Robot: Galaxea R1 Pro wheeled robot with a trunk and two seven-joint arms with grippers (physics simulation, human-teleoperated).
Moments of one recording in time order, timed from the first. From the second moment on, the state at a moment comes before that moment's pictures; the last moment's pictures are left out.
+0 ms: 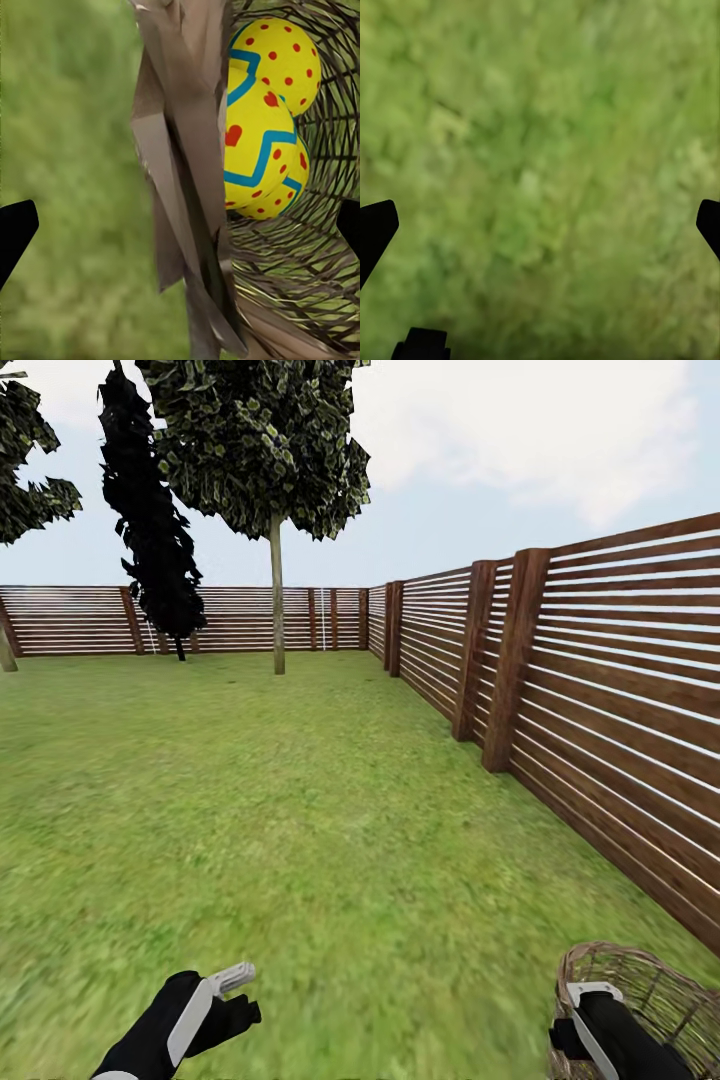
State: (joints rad) left arm -0.45 0.01 0.10 -0.63 0.33 0.77 0.14; right arm -0.45 -0.22 0.00 -0.52 -0.01 0.62 -0.09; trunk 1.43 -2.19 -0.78
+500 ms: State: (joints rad) left arm -0.45 0.01 0.10 -0.63 0.33 0.76 0.14; right arm -0.45 -0.22 0.00 -0.52 -0.01 0.58 -0.09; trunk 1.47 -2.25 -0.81
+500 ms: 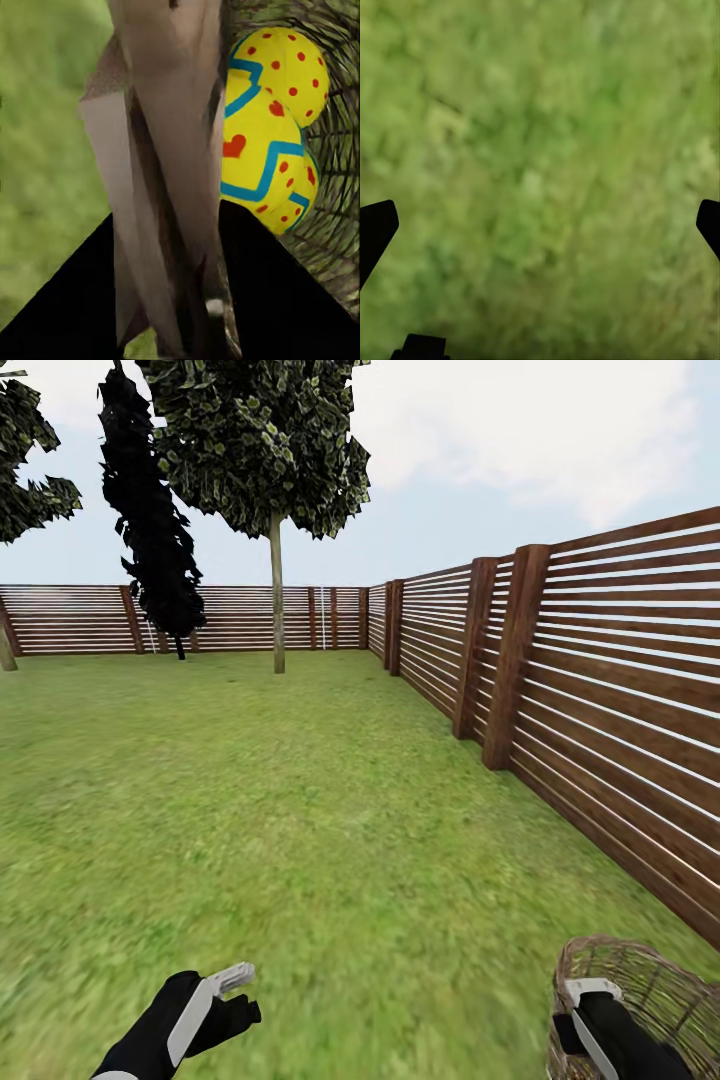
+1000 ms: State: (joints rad) left arm -0.45 0.01 0.10 -0.63 0.33 0.76 0.14; right arm -0.45 -0.20 0.01 -0.52 0.01 0.57 -0.10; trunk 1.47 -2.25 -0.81
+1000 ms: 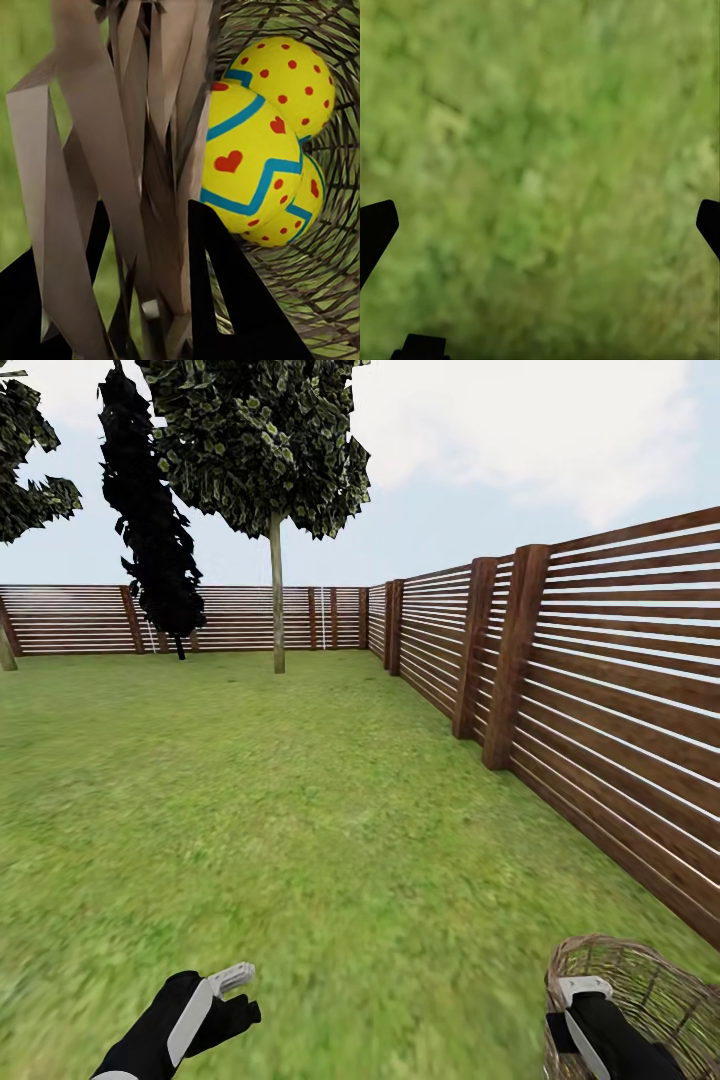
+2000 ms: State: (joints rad) left arm -0.45 0.08 0.10 -0.64 0.33 0.76 0.12; right arm -0.45 -0.20 0.00 -0.46 0.02 0.57 -0.09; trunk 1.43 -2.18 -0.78
